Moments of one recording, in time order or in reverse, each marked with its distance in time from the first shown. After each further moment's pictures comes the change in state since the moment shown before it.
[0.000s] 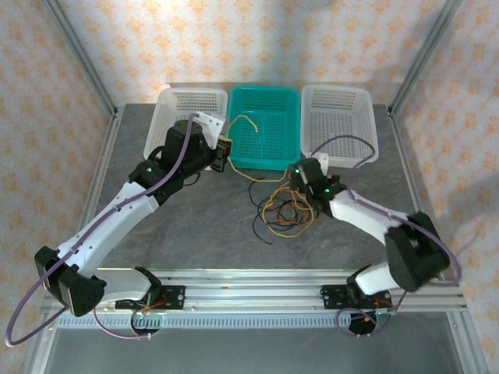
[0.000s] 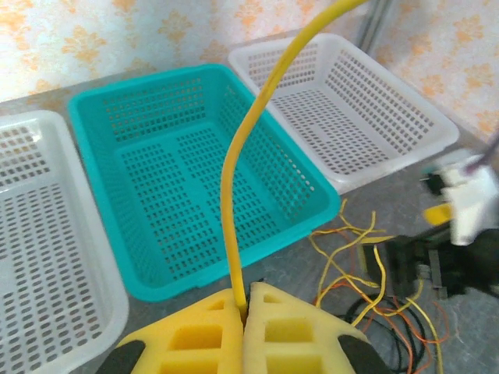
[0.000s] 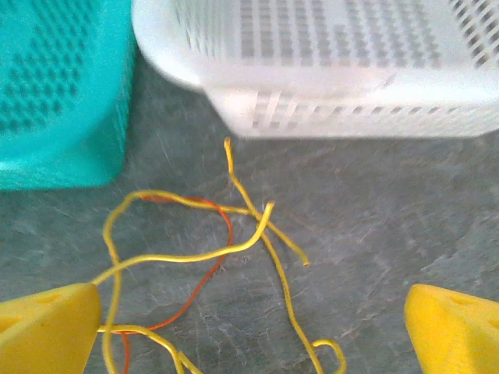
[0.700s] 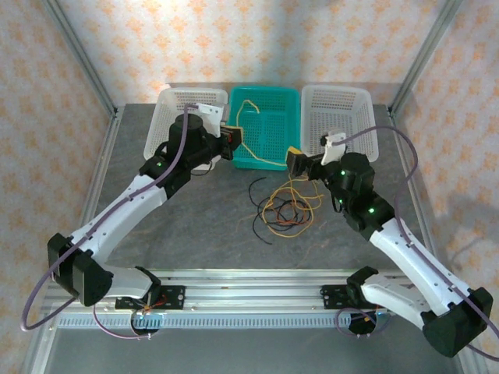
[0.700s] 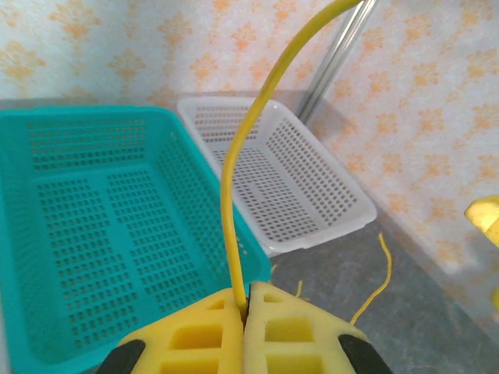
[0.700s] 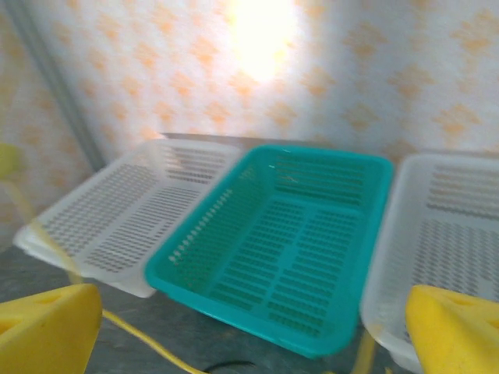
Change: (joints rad) left arm 0.034 0.091 -0.029 0.285 0.189 -0.242; right arm -0.002 -0.434 0.083 0.145 -0.446 -0.298
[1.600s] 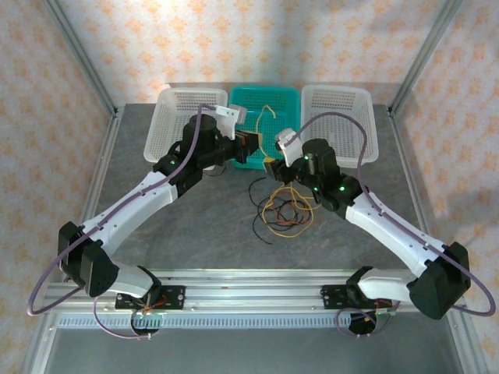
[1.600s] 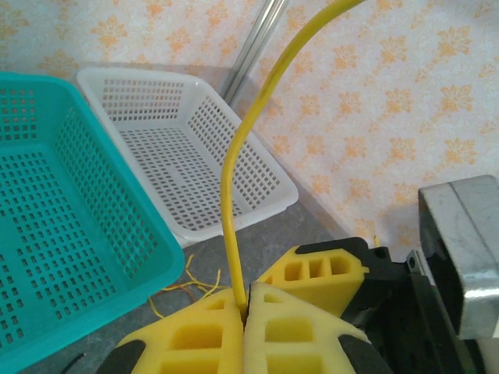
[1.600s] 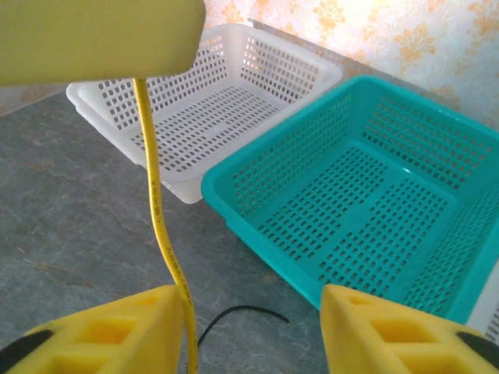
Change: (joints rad) left arm -0.062 0.067 0.028 0.055 0.132 -0.085; right arm 0.109 0.282 0.142 -0.113 -0.106 -0.237
